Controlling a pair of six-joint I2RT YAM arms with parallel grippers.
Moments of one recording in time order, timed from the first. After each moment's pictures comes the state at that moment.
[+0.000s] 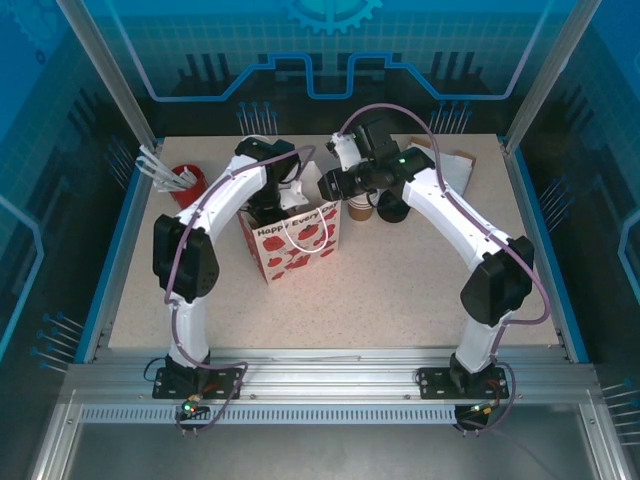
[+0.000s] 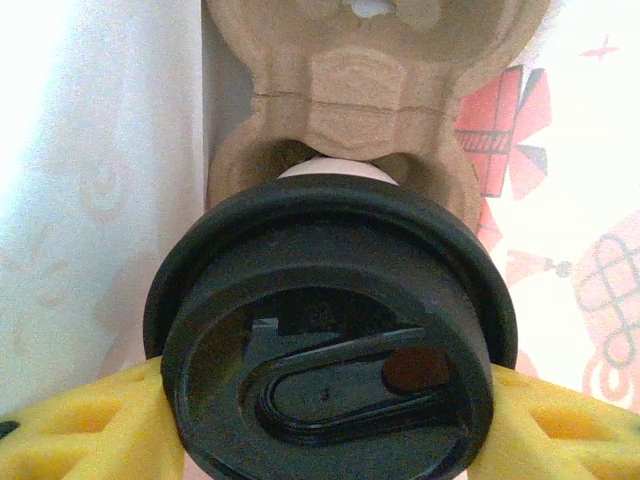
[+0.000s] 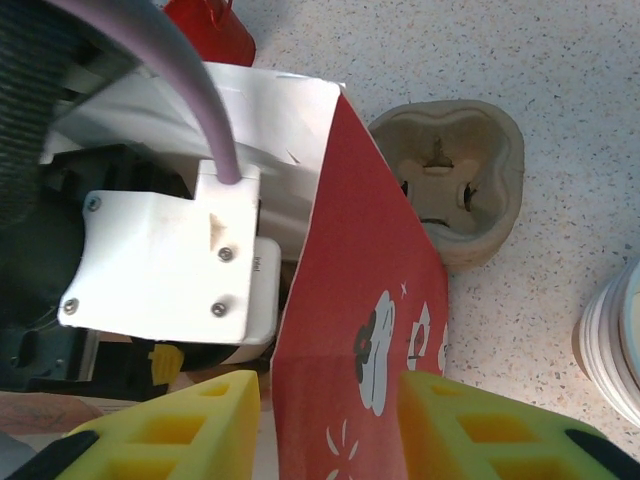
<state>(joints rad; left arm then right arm) -0.39 2.01 1.92 -1.53 0.01 0.46 0.54 1.80 1.79 -0.82 -0.32 0.15</state>
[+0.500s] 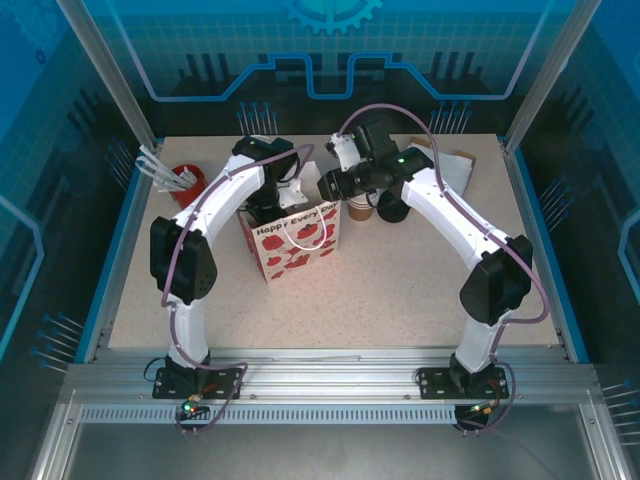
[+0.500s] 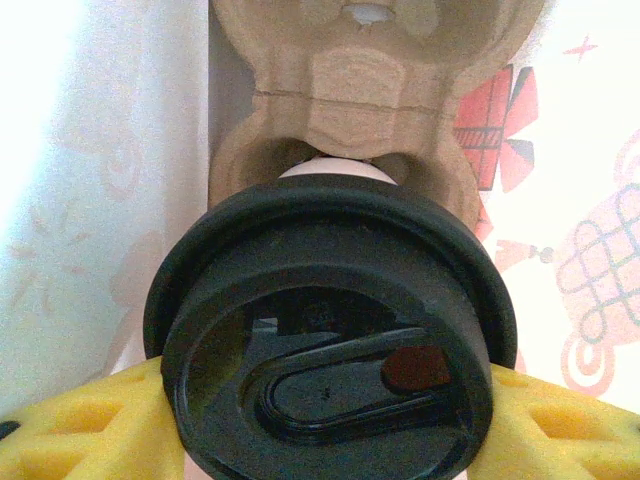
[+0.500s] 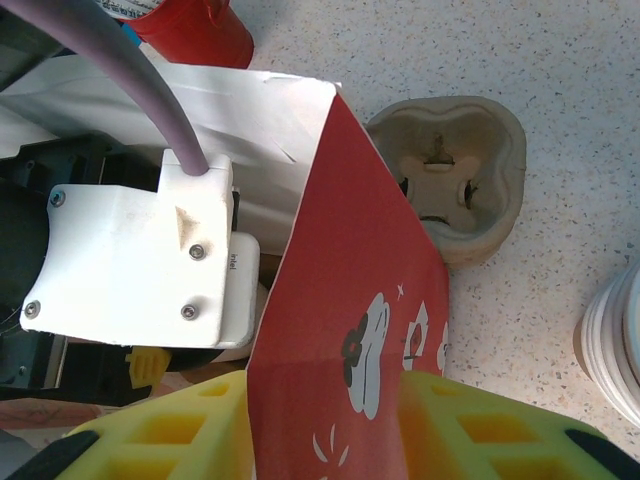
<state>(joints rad) -0.39 1.99 1.92 -1.53 0.00 0.46 0.54 1.81 1.79 -0.82 -0.32 0.15</state>
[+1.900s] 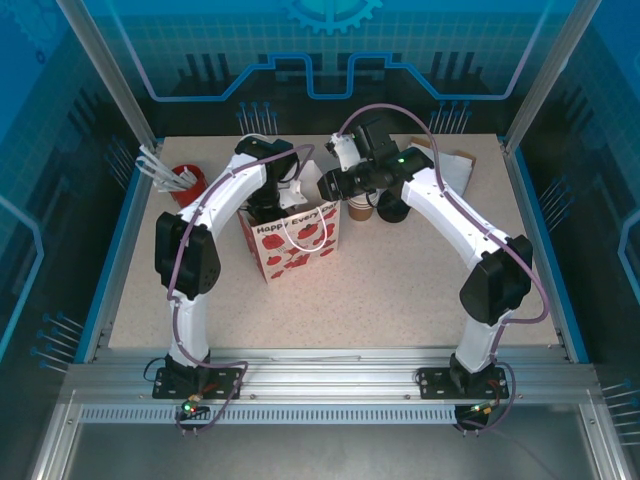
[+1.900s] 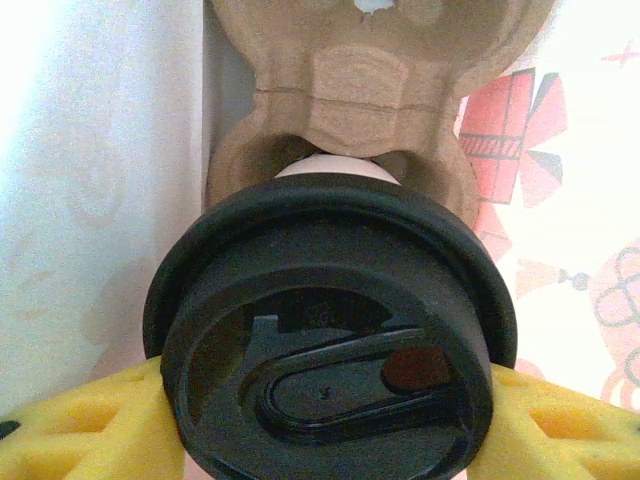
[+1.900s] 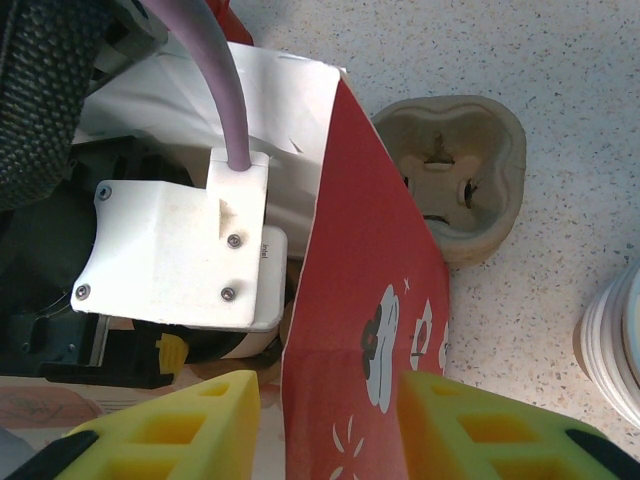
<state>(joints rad) -0.37 2.04 1.93 -1.53 0.02 0.47 0.54 1.81 1.79 -0.82 -0.32 0.15</state>
